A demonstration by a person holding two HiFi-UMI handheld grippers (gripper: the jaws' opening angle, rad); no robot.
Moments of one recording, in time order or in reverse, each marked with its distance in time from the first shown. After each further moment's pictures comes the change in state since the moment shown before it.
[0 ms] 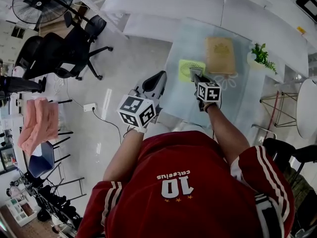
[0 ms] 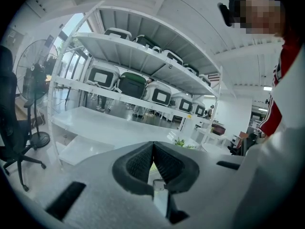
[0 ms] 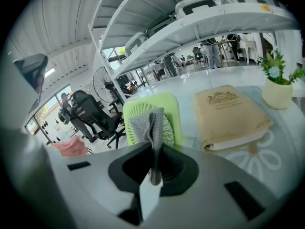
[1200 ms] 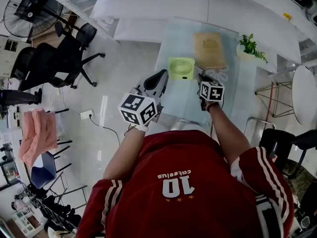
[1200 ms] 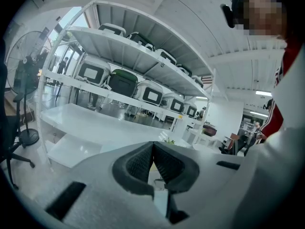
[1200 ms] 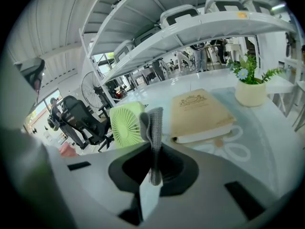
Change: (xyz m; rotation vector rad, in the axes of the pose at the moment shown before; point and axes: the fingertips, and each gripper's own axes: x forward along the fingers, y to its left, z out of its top) left arm 0.022 -0.044 -0.003 -0.013 0.001 -0.098; right arm -0.052 -0.052 -0.007 0.073 -0.040 -0.116
